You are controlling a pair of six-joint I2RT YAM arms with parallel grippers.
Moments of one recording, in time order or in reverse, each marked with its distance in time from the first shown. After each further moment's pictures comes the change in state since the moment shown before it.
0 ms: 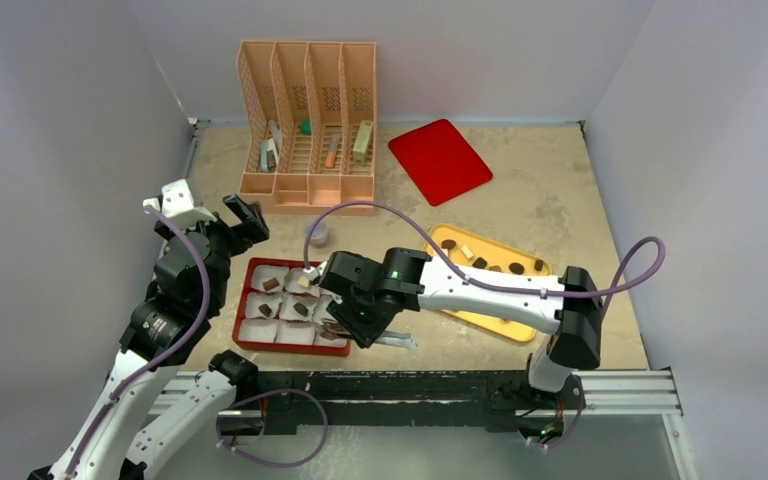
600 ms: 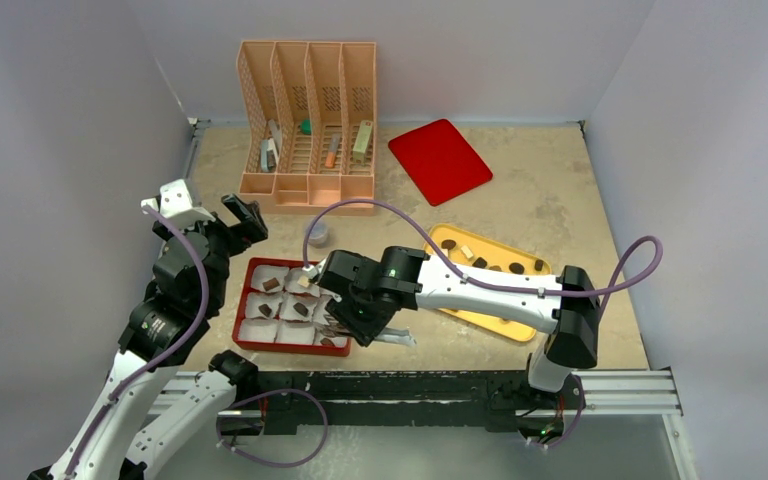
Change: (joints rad) left arm 0.000 0.000 0.007 -0.007 -0.010 0.000; right arm 0.002 0.020 0.026 -0.024 0.027 0.000
